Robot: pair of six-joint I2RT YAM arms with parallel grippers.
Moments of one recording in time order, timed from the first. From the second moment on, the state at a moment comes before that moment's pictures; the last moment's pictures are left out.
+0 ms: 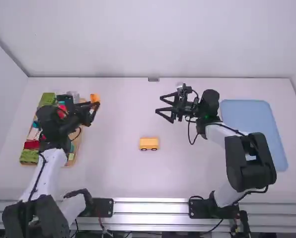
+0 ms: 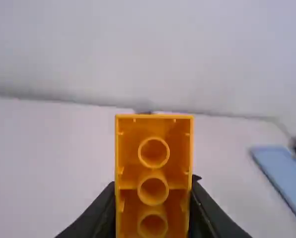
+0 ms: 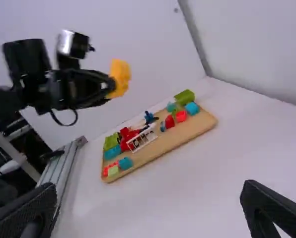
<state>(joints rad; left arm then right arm) 0.27 1.13 0.60 0.27 0.86 -0.18 0.18 1.73 0.82 0.85 -1.22 0.40</state>
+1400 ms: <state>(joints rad) -0.12 1.73 0.64 1.30 1.30 -0.54 0.33 1.73 0.91 0.76 -1.30 0.23</state>
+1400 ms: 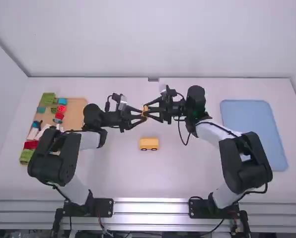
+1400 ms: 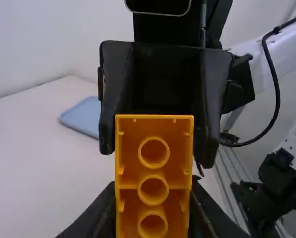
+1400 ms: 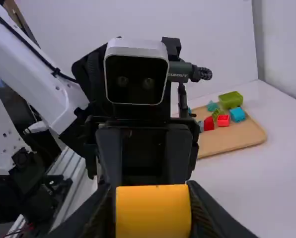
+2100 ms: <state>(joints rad) -0.12 1.73 0.64 1.15 1.26 -0.47 0.21 1.71 0.91 0.37 -0.97 0.15</state>
